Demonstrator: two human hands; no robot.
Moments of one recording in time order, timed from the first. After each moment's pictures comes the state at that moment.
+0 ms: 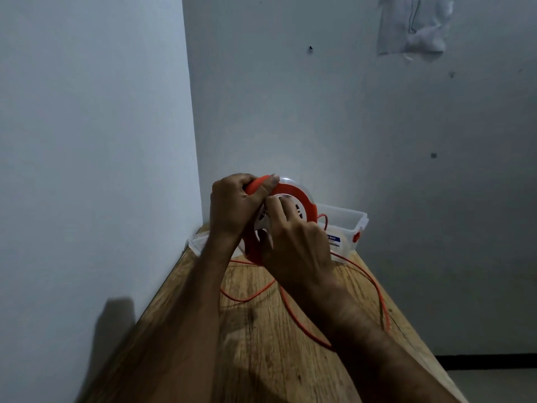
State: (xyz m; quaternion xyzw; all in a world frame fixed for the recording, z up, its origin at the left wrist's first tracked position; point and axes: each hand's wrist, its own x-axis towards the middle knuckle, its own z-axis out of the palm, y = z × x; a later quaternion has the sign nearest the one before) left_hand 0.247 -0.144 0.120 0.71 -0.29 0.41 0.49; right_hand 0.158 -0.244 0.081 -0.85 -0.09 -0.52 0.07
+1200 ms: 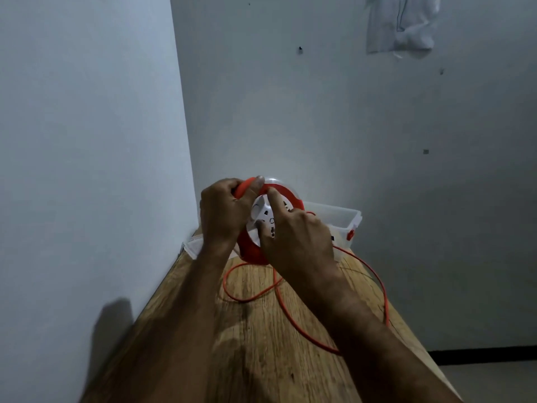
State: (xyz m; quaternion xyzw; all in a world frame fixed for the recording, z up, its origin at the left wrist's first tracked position) left_hand 0.242 -0.149 0.112 0.72 -0.24 0.43 0.48; right_hand 0.150 -0.260 0.090 -0.89 -0.03 -0.44 0.11
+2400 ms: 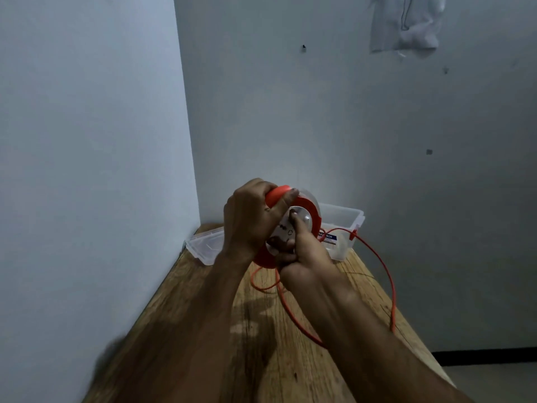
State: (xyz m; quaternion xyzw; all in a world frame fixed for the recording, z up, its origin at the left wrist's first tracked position) left_hand 0.232 -0.174 0.104 0.73 -0.32 0.47 0.37; right_hand 0.152 -0.248 0.086 -0.28 0.19 -0.09 0.94
